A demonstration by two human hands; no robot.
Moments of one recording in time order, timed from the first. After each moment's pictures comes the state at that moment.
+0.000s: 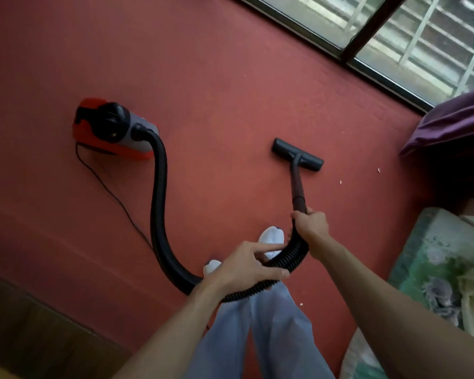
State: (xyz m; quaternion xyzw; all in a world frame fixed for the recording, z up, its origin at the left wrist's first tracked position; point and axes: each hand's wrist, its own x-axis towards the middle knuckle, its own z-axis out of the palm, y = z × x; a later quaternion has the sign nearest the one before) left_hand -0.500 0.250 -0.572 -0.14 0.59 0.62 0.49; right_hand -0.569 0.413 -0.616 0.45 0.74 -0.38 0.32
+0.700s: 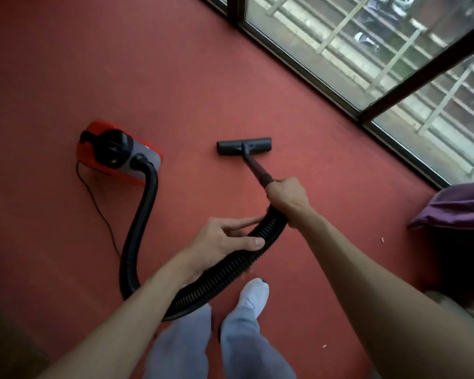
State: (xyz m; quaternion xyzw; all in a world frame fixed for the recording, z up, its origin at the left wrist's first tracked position) left_hand -0.670 0.238 -0.569 -0.27 0.53 0.72 0.36; right_hand -0.786 0.370 -0.627 0.24 0.84 -0.33 0.36
